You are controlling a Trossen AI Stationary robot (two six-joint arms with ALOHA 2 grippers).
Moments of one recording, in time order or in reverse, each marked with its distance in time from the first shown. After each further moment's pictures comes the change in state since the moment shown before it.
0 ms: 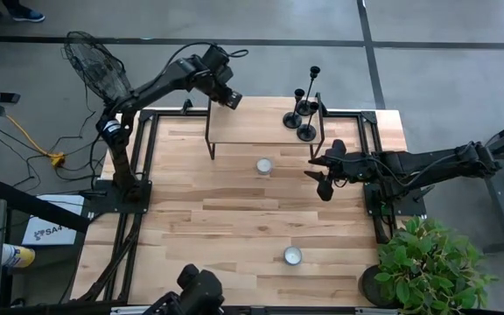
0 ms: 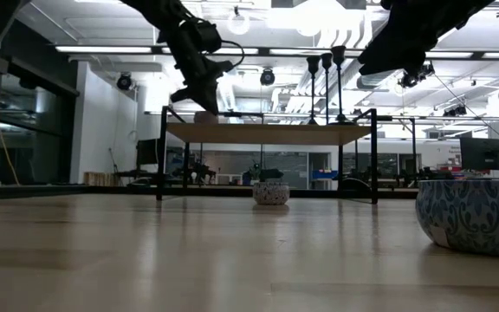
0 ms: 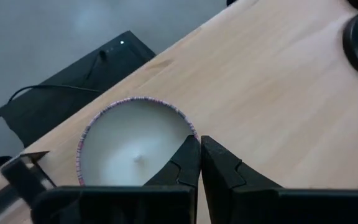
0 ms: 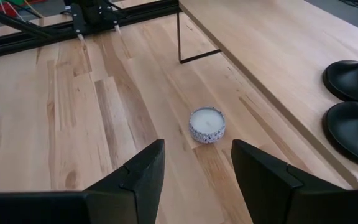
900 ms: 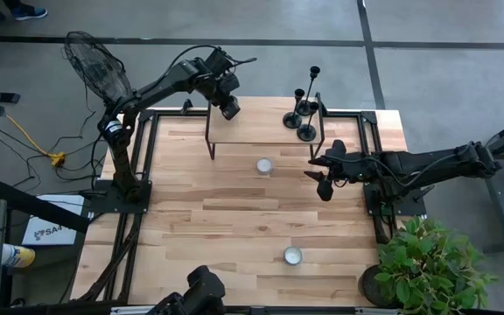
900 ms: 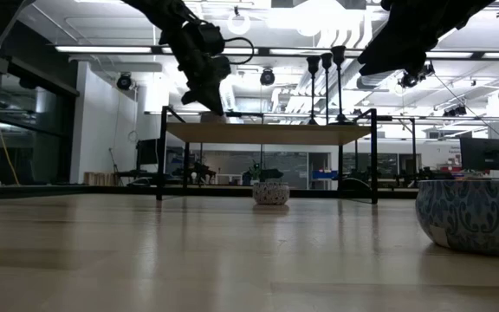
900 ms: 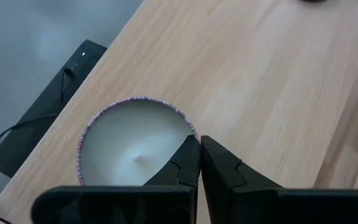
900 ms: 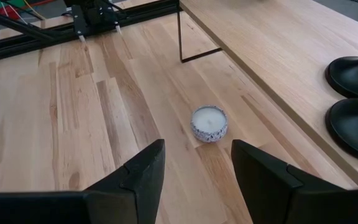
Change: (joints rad) left arm -0.016 0.011 -0.002 -0.037 0.118 0.304; right arm 0.000 0.000 -0.001 0.000 -0.005 0.019
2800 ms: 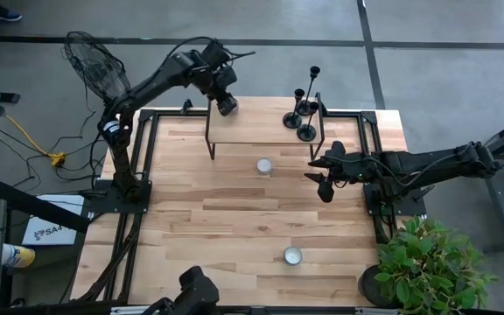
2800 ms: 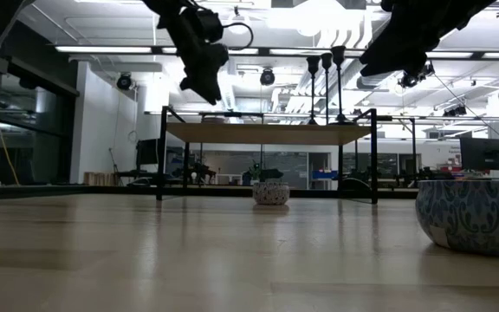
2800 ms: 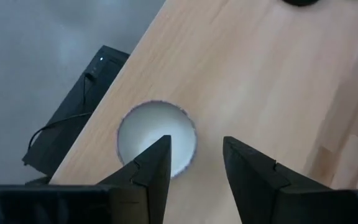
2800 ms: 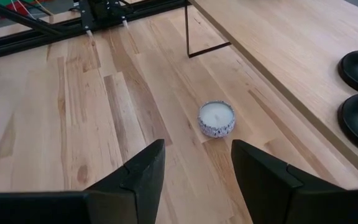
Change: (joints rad) left arm 0.000 -0.002 0.137 -0.143 -0.060 0.059; right arm 0.000 0.000 0.000 -0.010 -0.036 0.007
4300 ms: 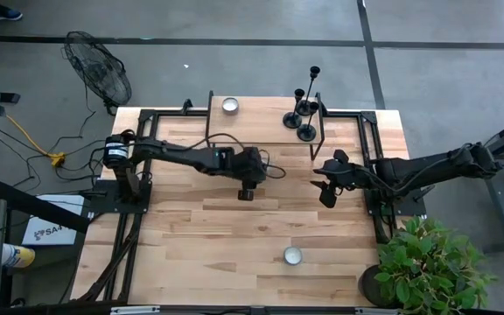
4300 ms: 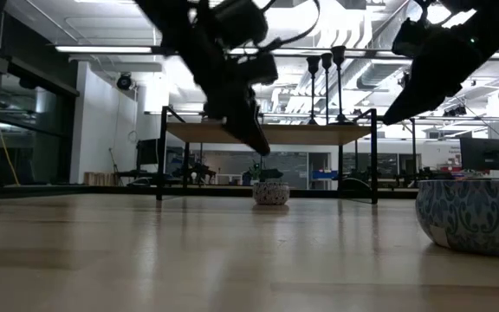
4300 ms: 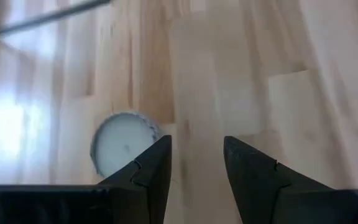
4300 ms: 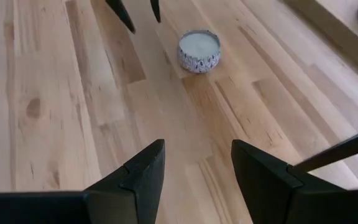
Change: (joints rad) left arm -0.647 -0.025 -0.700 0.857 -0.285 0.142; right arm 0.000 -0.021 -0.185 -0.018 0.011 -0.009
